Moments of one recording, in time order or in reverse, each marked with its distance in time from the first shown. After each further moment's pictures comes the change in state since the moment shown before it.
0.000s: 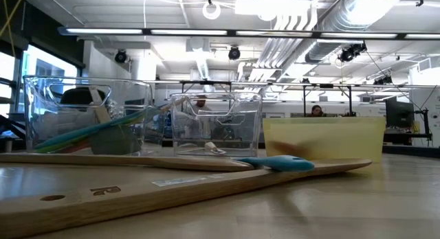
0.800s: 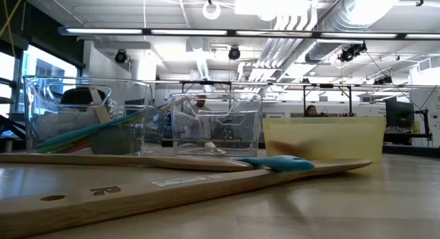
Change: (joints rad) left arm 0.040 -0.227 0.002 0.255 -0.268 1.023; right arm 0.016 0.000 0.000 0.754 0.205 -0.238
